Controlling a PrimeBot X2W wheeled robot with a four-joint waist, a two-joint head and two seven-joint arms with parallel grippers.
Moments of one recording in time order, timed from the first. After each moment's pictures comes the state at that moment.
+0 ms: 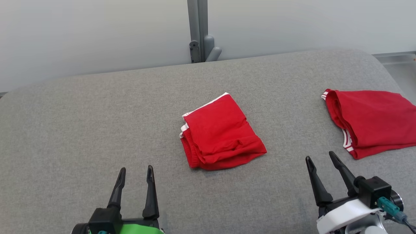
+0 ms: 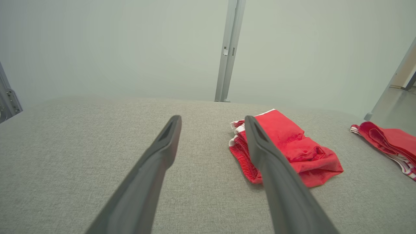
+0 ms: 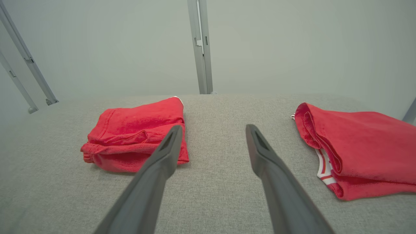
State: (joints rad) left arm 0.08 0.05 -0.27 0.05 -0.26 0.12 -0.26; right arm 0.00 -0.22 0.18 0.15 0.29 0.13 -0.26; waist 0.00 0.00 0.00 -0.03
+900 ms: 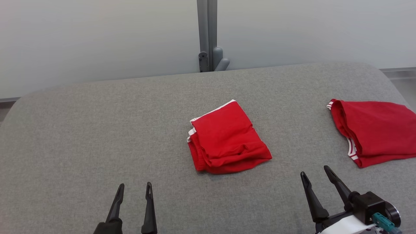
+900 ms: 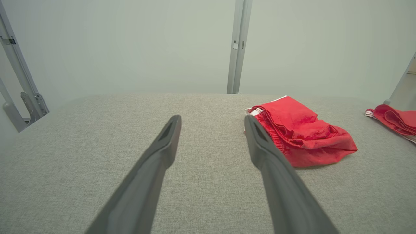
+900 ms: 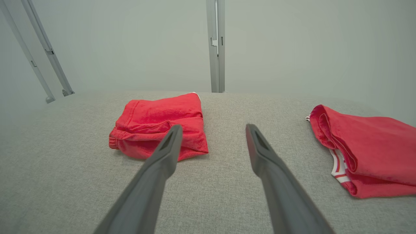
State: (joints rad) left arm 0.17 0.05 -0.23 0.05 -0.18 0.11 -0.26; right arm 0.10 -0.20 0.18 0.09 0.23 0.13 -0.26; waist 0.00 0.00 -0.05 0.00
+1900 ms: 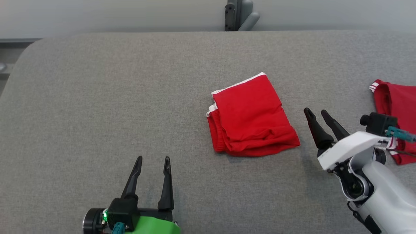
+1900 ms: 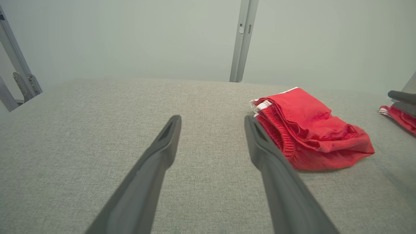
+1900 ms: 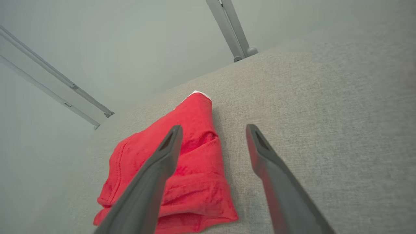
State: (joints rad) left arm 0.05 0.05 -0.33 0.04 -0.20 0.13 -0.26; right arm -0.39 -0.37 0.44 0.43 0.97 0.13 -0.19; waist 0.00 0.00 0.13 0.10
